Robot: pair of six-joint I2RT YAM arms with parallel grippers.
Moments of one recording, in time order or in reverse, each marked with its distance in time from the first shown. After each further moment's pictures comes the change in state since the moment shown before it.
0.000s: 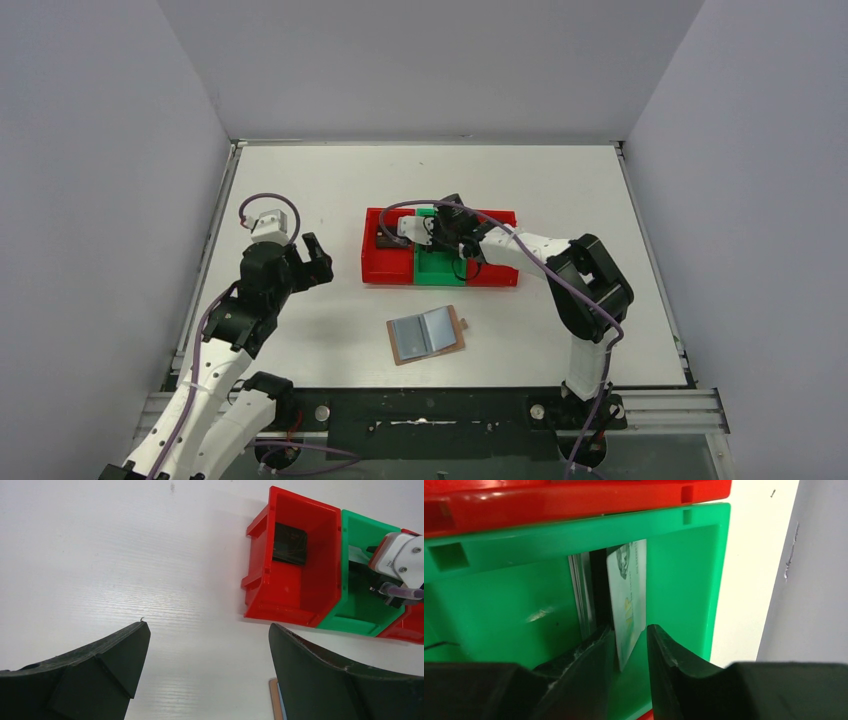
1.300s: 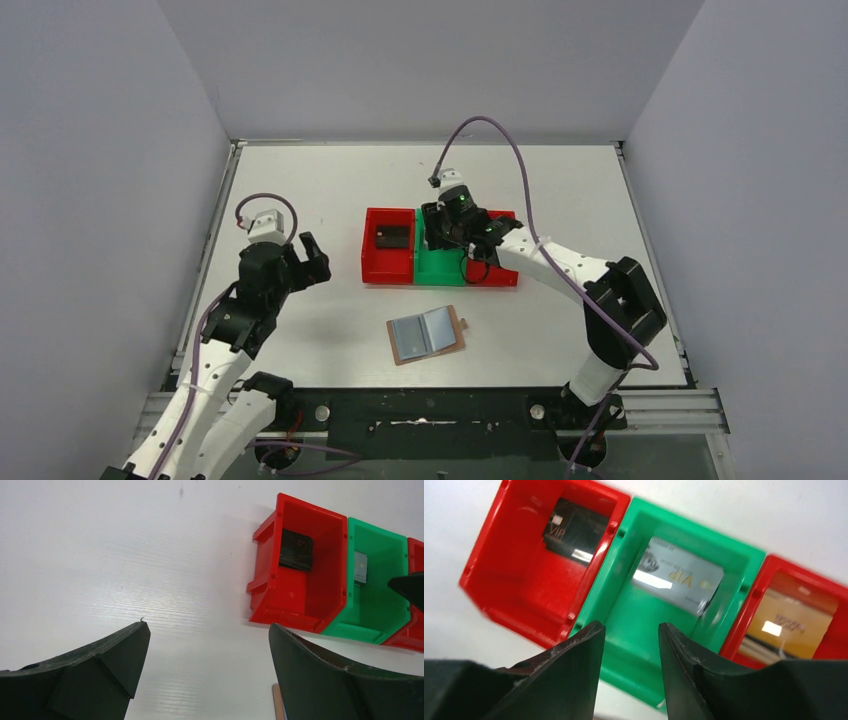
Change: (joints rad) left arm 0.006 0.006 0.000 -0.001 -0.023 -0.002; right arm 0.031 -0.176 0.023 -0.072 0.073 1.227
